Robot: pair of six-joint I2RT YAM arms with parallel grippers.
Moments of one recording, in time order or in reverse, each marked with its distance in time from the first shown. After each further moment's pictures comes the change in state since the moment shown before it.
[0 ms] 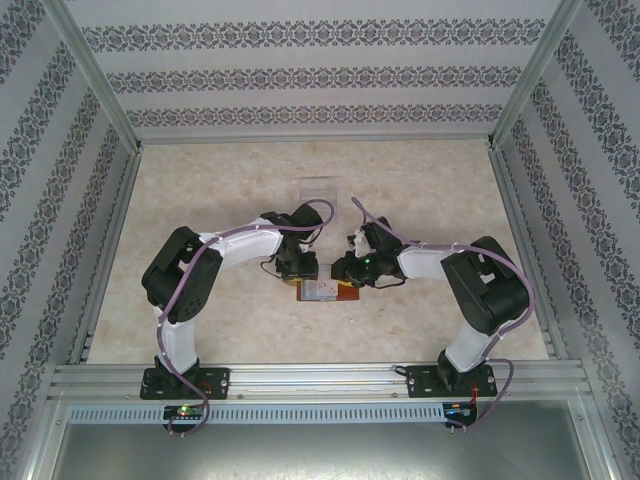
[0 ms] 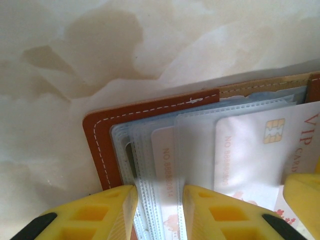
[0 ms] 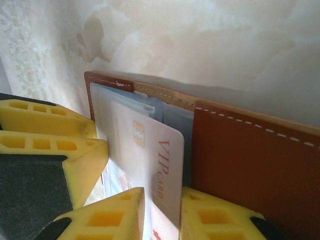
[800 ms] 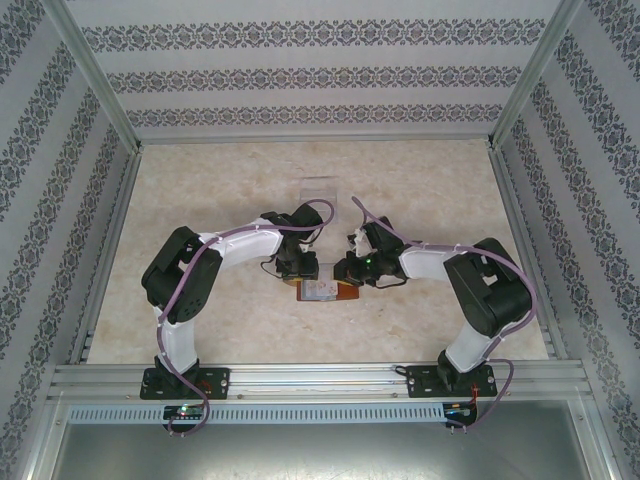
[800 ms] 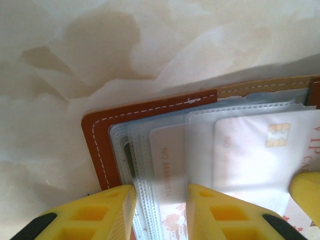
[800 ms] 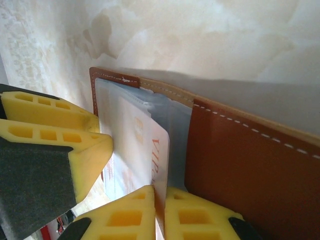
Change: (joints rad) left arm 0.000 -0.002 0.000 0.000 -0.002 0.000; right arm -0.015 -0.032 -0.001 -0.045 0.018 -0.058
